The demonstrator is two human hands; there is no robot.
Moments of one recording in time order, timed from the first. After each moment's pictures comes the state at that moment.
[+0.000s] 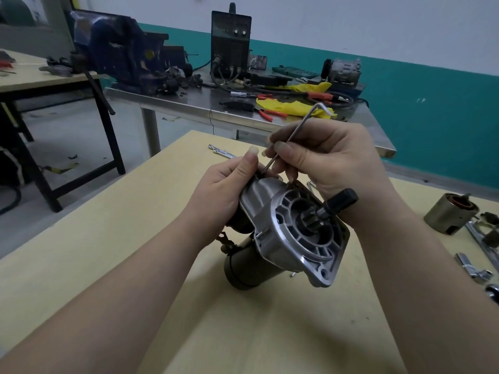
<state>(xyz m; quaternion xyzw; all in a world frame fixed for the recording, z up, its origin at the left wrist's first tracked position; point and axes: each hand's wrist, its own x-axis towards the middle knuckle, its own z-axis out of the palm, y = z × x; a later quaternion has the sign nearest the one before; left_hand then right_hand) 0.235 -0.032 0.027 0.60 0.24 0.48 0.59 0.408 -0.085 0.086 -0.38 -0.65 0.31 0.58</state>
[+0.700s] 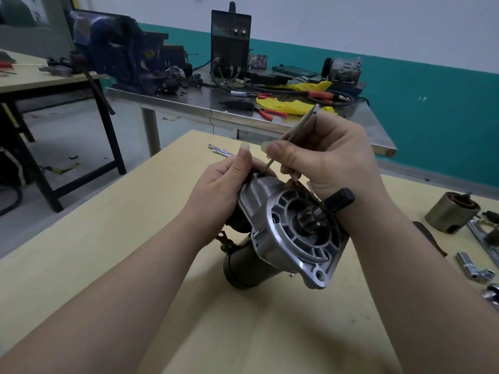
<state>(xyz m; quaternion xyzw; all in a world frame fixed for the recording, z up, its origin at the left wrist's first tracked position) 0.234 -0.027 0.021 0.64 0.23 0.48 0.56 0.399 -0.082 0.083 -0.41 -0.64 0.23 0.61</state>
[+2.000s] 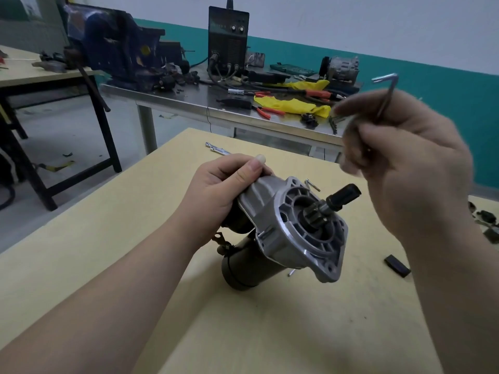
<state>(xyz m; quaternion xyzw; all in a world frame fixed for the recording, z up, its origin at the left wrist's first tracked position) 0.230 -0.023 0.016 0.64 0.19 0.49 0.56 0.435 -0.128 0.105 -0.40 -0.61 0.22 0.64</state>
